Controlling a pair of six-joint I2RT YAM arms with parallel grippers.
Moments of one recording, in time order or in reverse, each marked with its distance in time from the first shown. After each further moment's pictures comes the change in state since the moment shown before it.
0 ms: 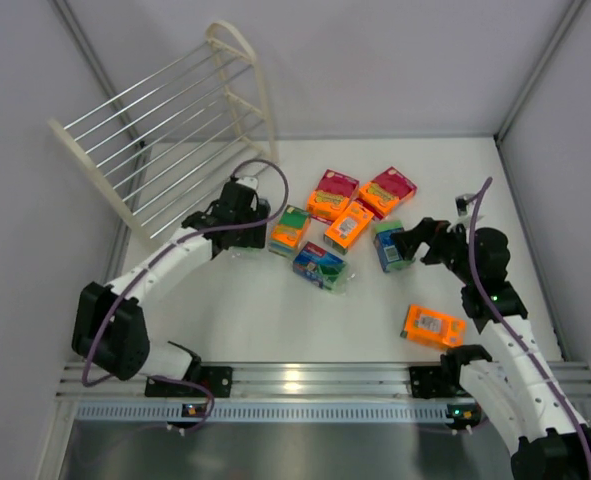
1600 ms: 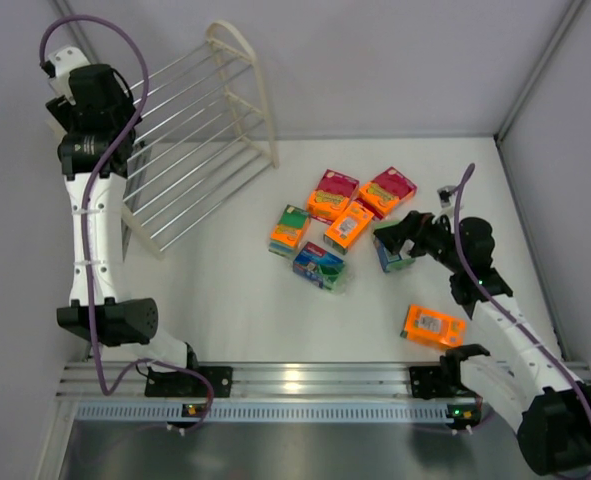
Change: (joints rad) left arm 0.532 0.148 1.077 -0.329 -0.358 -0.044; right arm 0.056 0.185 -0.010 0.223 -0.108 0.077
